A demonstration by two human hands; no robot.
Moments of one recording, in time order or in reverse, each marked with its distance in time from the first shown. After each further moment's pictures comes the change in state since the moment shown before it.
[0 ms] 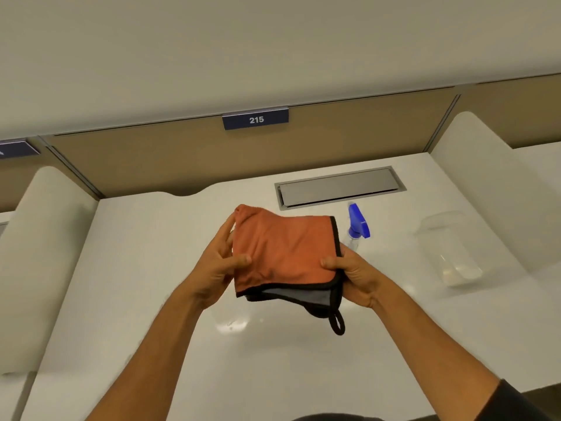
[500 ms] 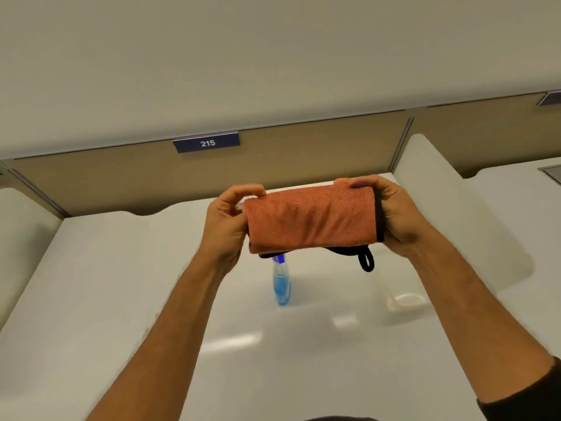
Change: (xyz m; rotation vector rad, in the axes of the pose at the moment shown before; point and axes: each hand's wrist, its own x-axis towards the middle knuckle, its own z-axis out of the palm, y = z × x) left_hand 0.087 0.062 0.240 0.087 0.198 0.439; right_hand -0.073 -0.196 -0.171 -0.304 0.098 -0.540
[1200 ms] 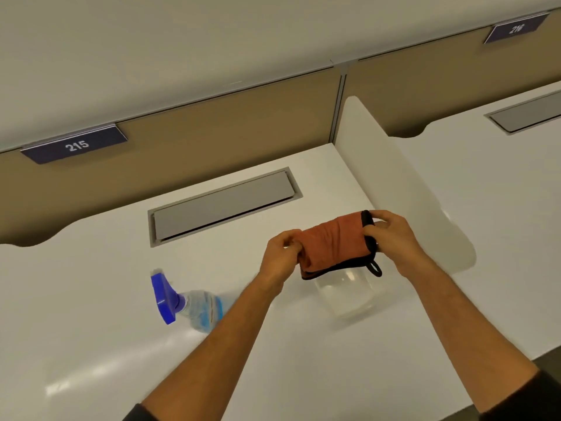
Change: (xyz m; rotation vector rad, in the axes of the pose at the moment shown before) left_hand 0.073 -0.225 0.230 0.272 -0.118 -0.652; right_hand 0.023 0.121 -0.234 -0.267 0.521 0.472
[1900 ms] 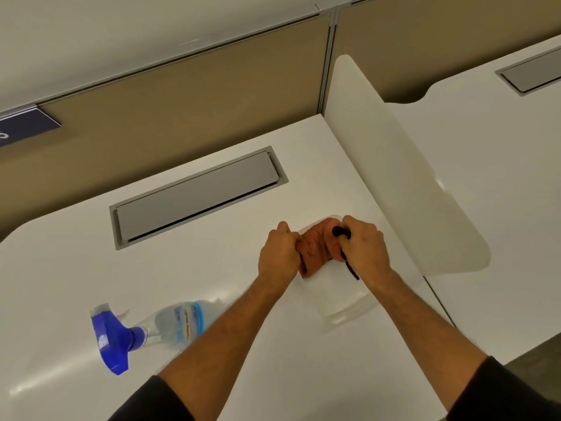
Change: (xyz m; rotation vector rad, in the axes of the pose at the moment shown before) left_hand 0.071 -0.038 0.039 1.043 0.000 0.316; right_hand 0.050 0.062 0.042 -0.795 0.125 -0.263
